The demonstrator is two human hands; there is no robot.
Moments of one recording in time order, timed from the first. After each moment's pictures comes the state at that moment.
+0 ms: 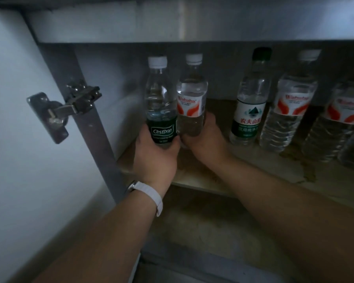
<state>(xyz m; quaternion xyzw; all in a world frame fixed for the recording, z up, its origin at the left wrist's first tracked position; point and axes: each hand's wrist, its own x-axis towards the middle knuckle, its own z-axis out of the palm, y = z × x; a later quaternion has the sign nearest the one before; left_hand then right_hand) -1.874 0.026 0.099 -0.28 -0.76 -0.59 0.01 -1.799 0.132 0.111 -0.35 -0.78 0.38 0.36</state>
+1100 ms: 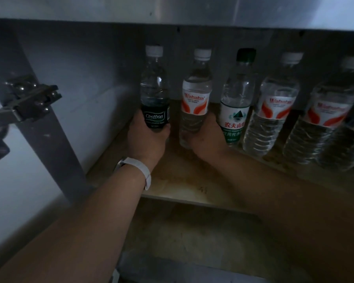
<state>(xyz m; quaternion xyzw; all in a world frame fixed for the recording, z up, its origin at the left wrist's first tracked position) -1.912 0.100 0.100 -0.35 -0.72 -0.59 -0.05 -1.790 0.188 0.105 -0.41 -0.79 0.30 0.34</state>
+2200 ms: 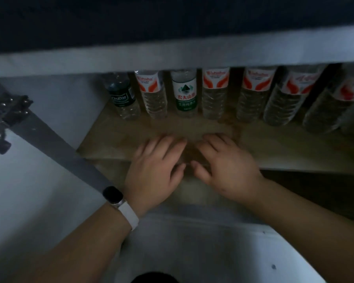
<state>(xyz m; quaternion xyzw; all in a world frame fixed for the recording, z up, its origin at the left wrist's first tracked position) -1.760 -0.006 0.118 -0.70 -0.68 -0.16 0.15 -1.582 0.090 0.127 -0.34 -0.93 0.04 0.13</state>
